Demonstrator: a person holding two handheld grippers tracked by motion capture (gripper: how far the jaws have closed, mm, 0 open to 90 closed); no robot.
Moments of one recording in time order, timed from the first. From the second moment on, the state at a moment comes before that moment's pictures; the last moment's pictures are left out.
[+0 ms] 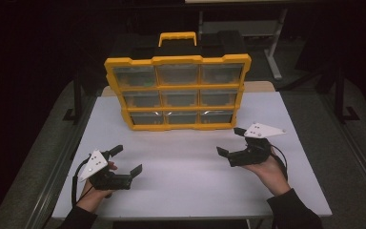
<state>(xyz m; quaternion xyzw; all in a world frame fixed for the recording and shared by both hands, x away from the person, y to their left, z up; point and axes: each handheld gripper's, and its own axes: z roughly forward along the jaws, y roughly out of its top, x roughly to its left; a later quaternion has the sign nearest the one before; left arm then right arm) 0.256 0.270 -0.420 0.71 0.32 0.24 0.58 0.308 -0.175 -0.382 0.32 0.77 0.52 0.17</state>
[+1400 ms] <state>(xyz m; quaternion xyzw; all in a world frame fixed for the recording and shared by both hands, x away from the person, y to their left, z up) 0.256 0.267 -0.422 0.71 0.31 0.23 0.58 0.258 -0.242 -0.433 0.40 0.74 0.50 0.20</state>
